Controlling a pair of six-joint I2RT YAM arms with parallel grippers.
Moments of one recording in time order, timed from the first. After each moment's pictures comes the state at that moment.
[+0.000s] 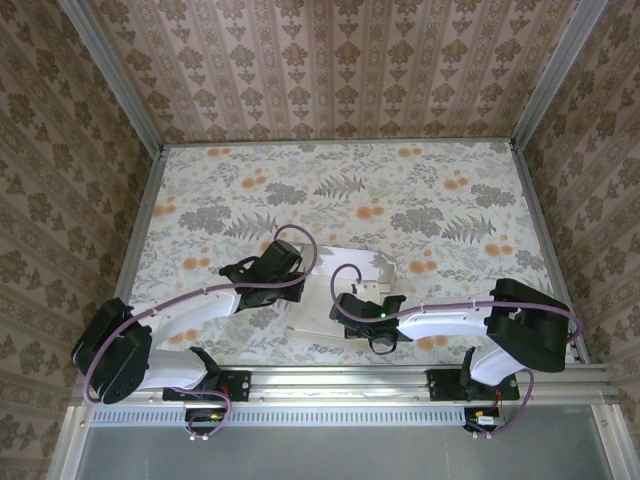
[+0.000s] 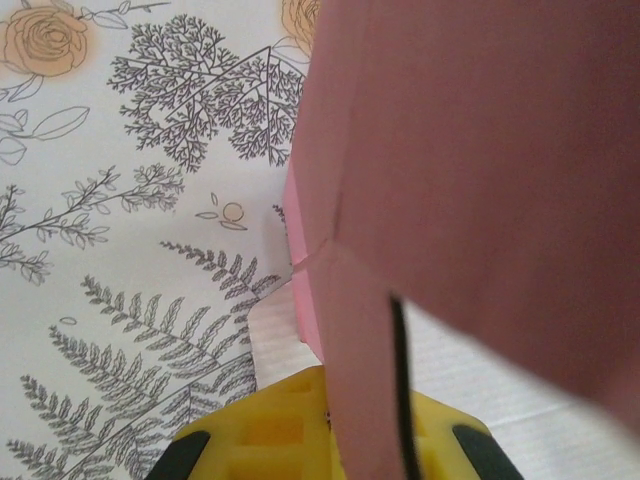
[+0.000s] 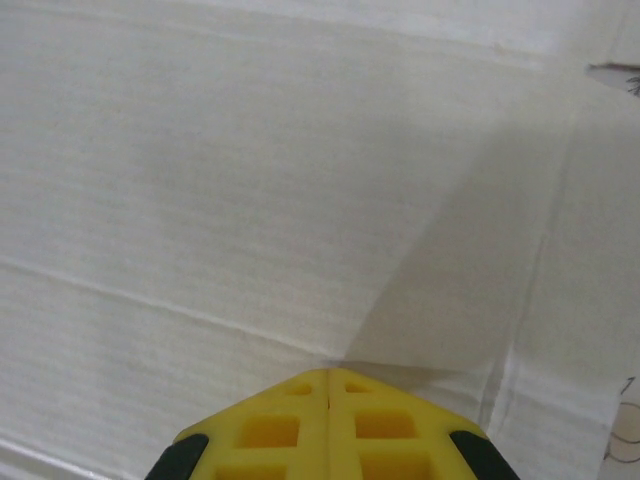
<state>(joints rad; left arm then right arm) -0.83 1.28 0.68 -0.38 -0.05 -0.49 1.14 1.51 0.69 -0.40 0.31 1.09</state>
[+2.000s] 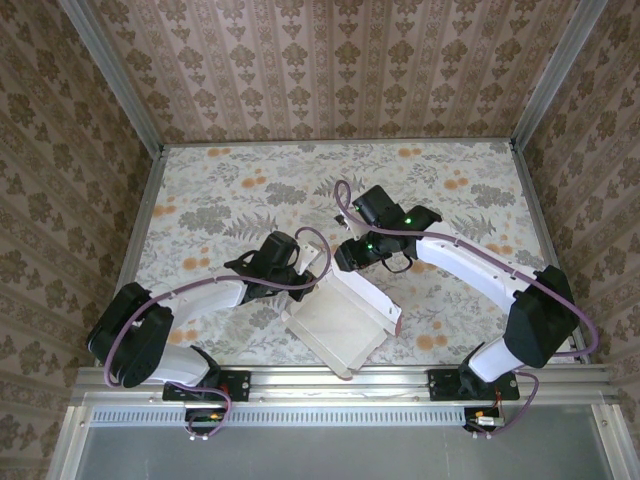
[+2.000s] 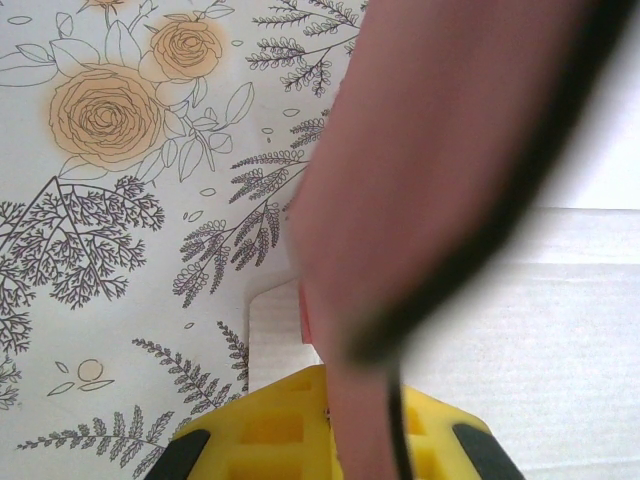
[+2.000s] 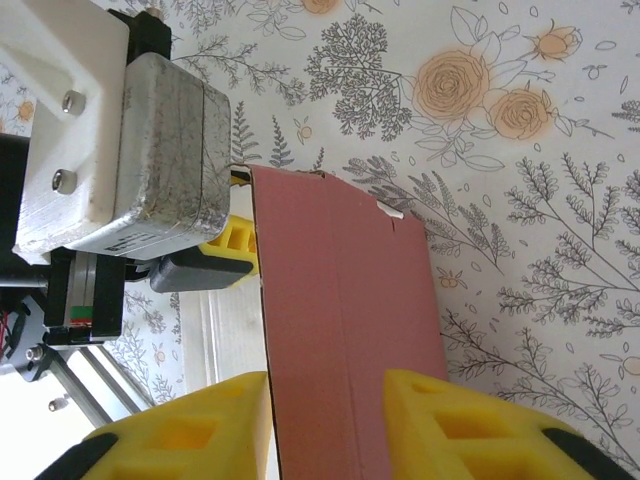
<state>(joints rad) -0.75 1.39 0.66 -0.17 0.26 -0.07 0.66 1.52 1.24 -0.77 -0.28 0.23</state>
